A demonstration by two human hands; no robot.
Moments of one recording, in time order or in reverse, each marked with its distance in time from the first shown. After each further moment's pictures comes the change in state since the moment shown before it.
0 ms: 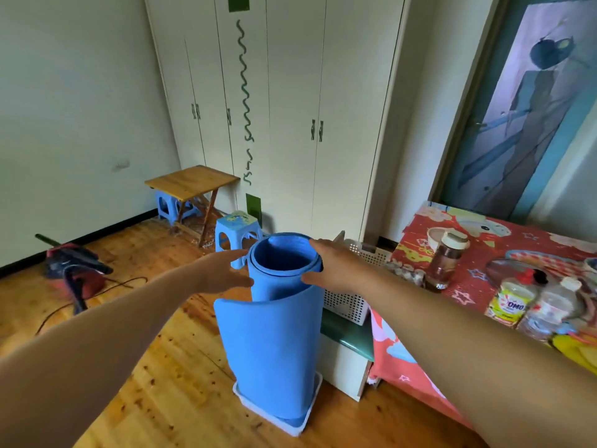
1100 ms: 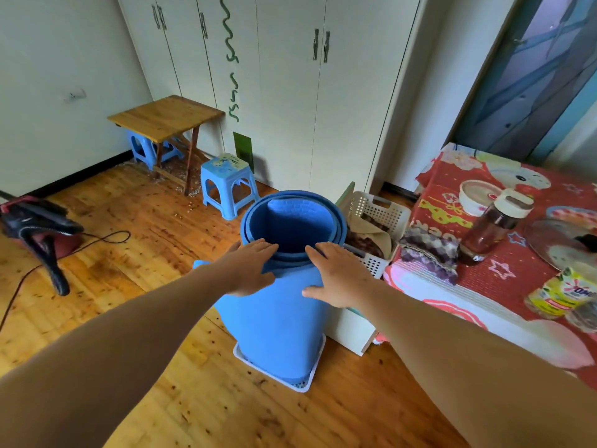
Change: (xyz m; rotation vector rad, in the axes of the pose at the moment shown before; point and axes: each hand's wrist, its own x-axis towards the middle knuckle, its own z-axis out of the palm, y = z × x) left_hand 0.155 -0.033 0.085 0.393 -0.148 0.272; right_hand 0.130 0.076 0.122 -0.313 -0.165 -0.029
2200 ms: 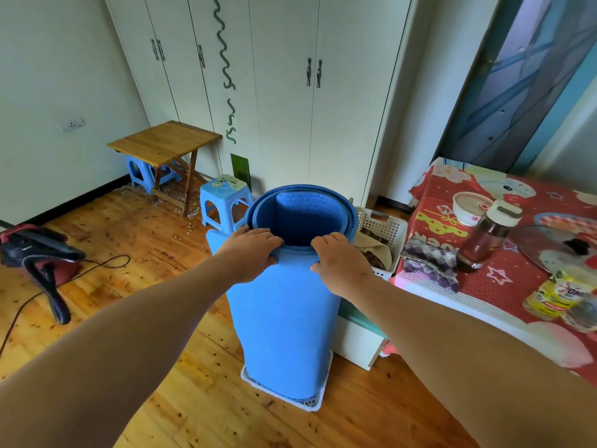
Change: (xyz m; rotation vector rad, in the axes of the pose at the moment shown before) left_hand -0.002 -0.025 -0.055 0.143 0.267 0.130; right_hand 0.010 -0.037 -0.046 0.069 0.312 0.072
